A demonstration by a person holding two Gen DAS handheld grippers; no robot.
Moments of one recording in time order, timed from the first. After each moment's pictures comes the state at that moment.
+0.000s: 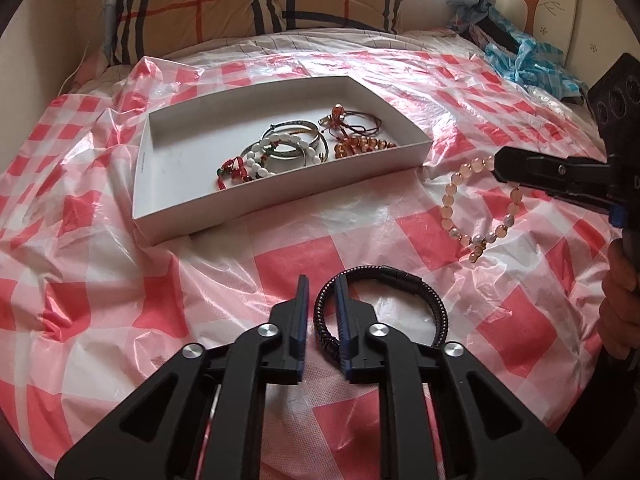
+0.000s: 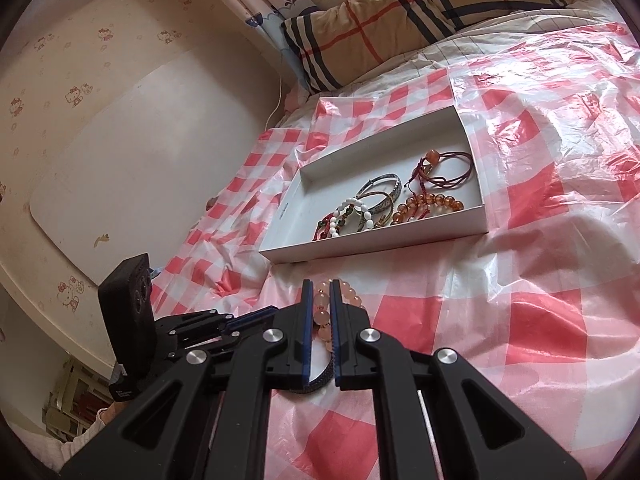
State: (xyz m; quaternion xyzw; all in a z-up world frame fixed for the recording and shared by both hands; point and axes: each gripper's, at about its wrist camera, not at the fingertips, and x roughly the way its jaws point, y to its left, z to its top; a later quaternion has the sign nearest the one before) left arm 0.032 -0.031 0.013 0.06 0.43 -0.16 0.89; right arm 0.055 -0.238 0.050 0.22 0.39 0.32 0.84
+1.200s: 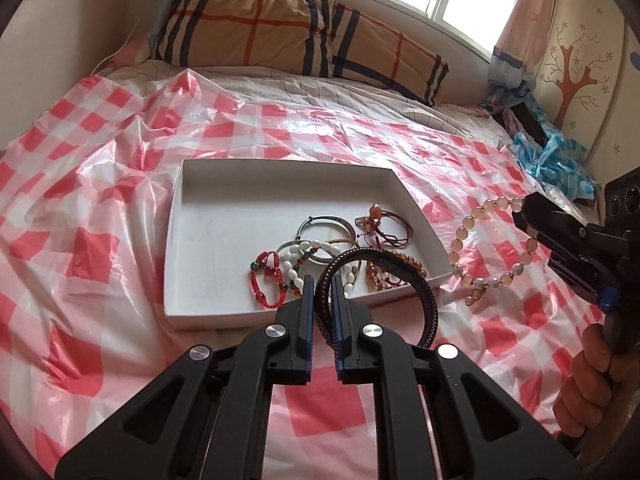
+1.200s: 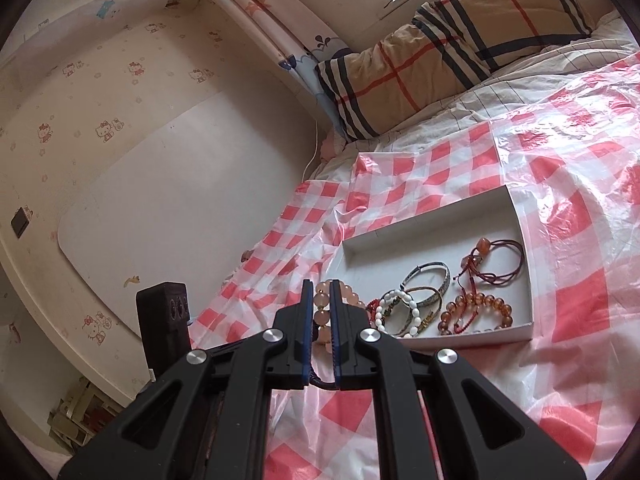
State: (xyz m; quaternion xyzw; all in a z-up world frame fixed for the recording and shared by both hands) left arm 0.097 0.004 0.063 -0.08 0.37 -0.12 0.92; right arm 0.114 -0.225 0.097 0.26 0.31 0.36 0.84
